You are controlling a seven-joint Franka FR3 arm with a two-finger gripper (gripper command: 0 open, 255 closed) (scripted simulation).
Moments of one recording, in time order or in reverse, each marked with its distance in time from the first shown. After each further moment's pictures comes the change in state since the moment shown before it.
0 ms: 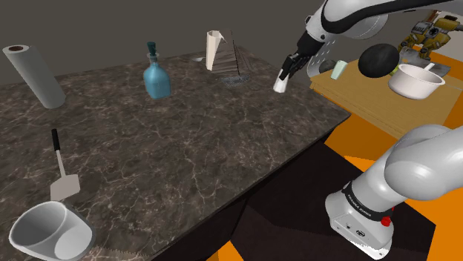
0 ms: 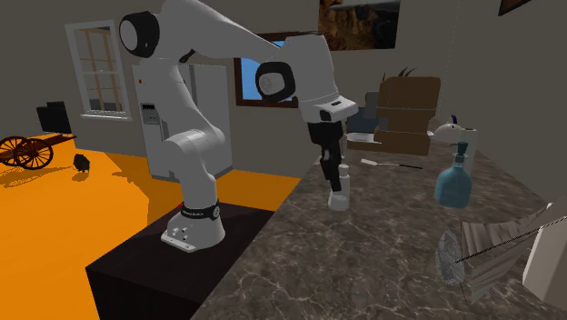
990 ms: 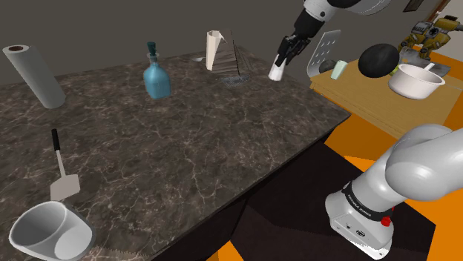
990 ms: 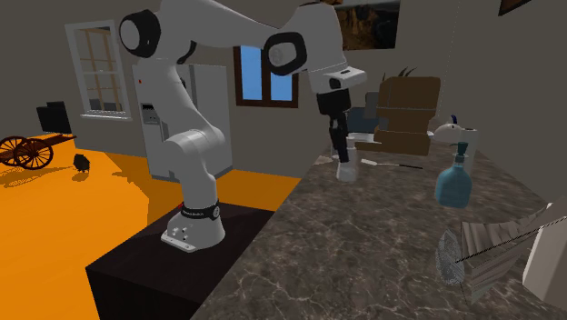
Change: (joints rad) arm 0.023 -0.032 0.077 0.123 -0.005 -0.143 0.114
